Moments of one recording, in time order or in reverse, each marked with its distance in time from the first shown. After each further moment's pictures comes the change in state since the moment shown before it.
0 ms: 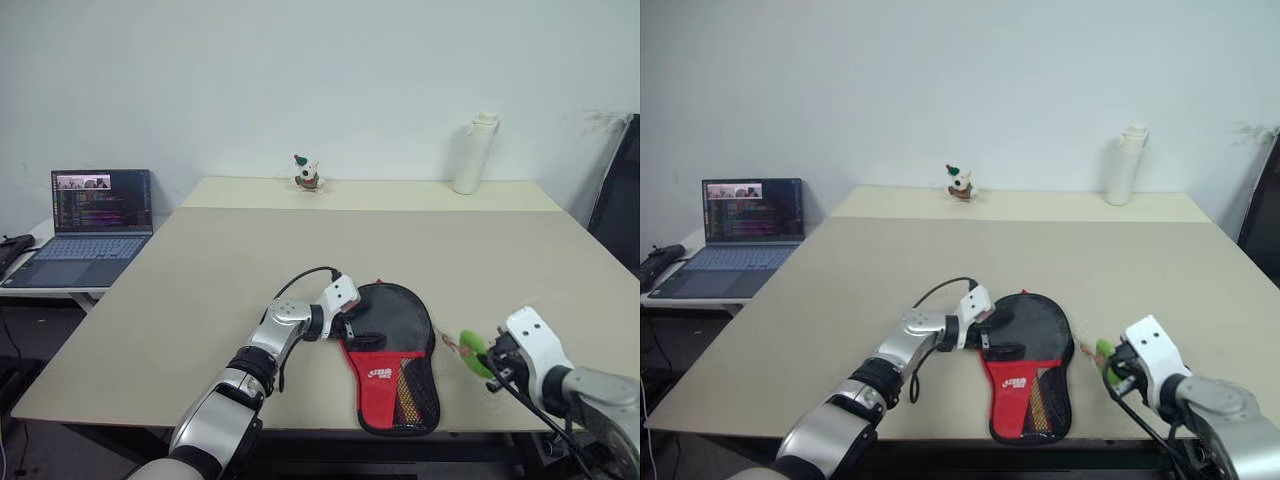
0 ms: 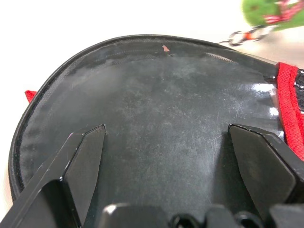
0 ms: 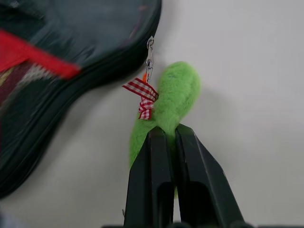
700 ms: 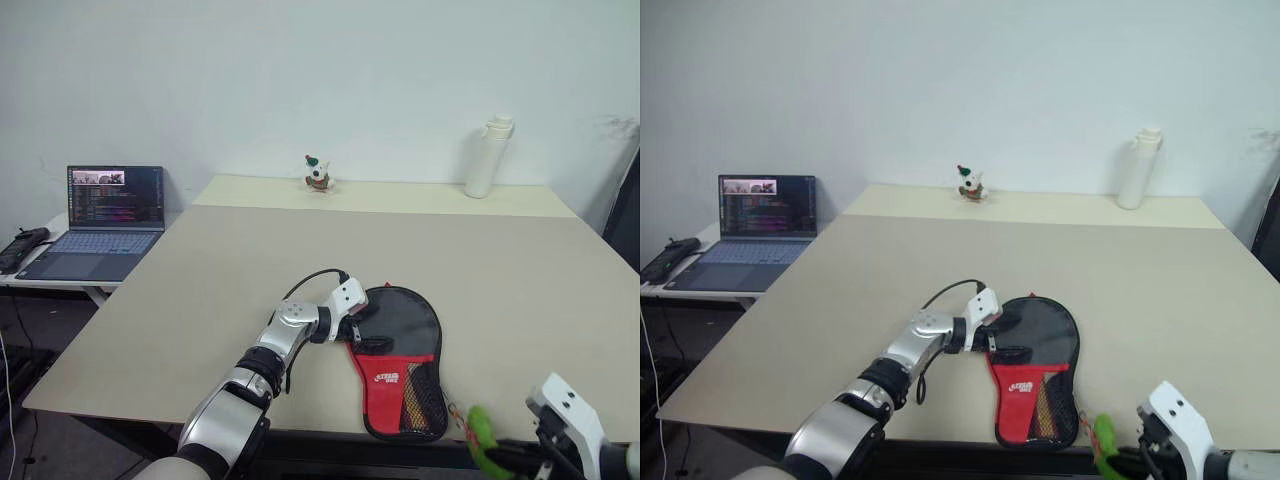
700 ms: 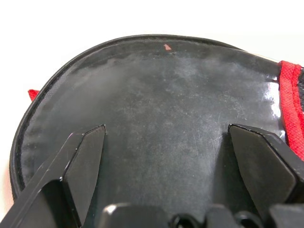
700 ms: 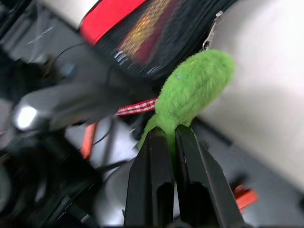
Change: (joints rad) left arm -0.007 -0.030 -0.002 0.022 0.013 -0.017 -0.001; right arm 0.399 -0.133 -0.308 -0.194 0.507 0.083 0.191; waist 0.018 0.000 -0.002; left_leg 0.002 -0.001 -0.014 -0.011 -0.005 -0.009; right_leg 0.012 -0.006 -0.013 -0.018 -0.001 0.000
